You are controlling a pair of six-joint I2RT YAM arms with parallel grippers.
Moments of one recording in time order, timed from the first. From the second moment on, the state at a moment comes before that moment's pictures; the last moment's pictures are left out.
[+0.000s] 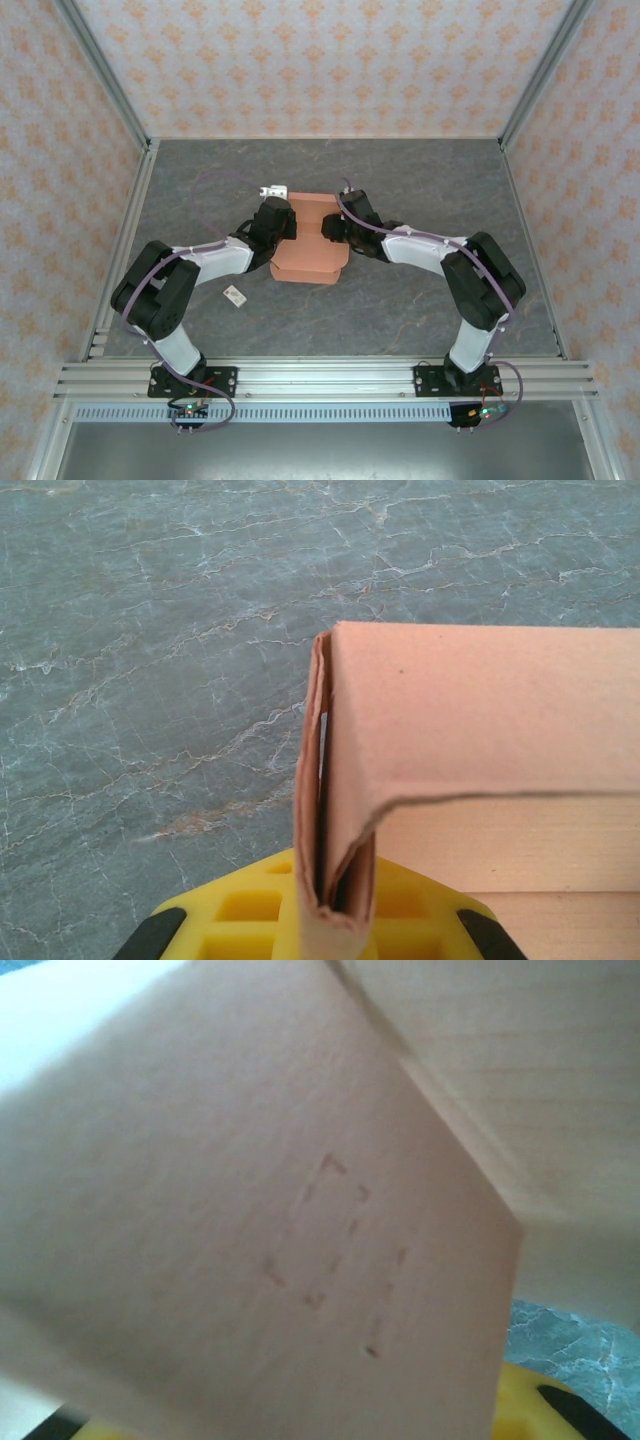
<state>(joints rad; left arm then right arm) -0.49 1.68 0.86 0.19 -0.34 -0.33 0.65 1.76 1.05 -0.02 0.00 0.62</state>
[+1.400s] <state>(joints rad) -0.40 1.60 0.85 0.16 -0.19 -0.33 0.26 1.64 1.03 -0.08 -0.78 0.08</state>
